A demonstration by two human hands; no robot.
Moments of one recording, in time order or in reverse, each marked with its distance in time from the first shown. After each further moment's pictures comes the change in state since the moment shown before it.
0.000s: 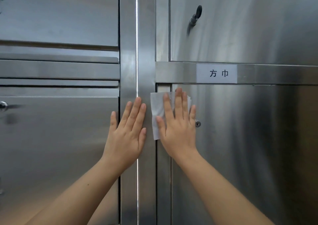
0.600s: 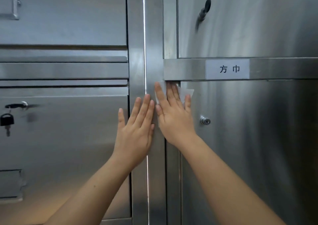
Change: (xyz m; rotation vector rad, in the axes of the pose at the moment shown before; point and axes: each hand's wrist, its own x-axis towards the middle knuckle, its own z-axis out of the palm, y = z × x) left_hand 0.004 0.005 -0.012 0.050 -0.031 -0.026; right_hand 0.028 -0.015 -0.001 0.317 -0.276 -0.087
